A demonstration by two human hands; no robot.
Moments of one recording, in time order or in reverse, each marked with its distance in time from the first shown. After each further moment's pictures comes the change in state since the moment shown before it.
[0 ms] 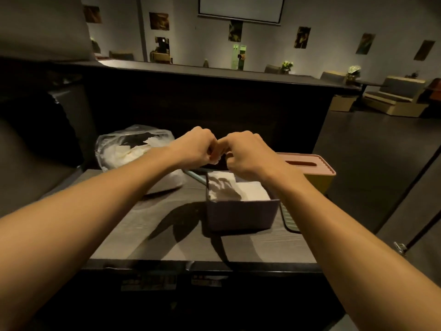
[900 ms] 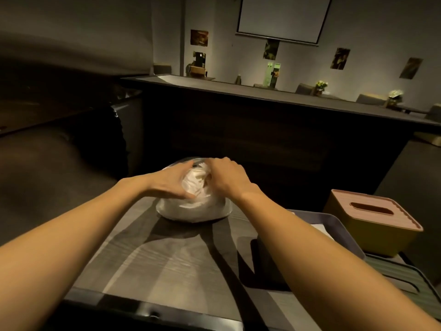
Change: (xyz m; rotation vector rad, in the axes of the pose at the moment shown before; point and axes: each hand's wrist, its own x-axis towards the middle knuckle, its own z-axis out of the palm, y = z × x) left_hand -0.047 -0.209 -0.009 -0.234 -0.243 -0.318; right_hand 0.168 -0.079 0.124 -0.099 -0.019 -0.080
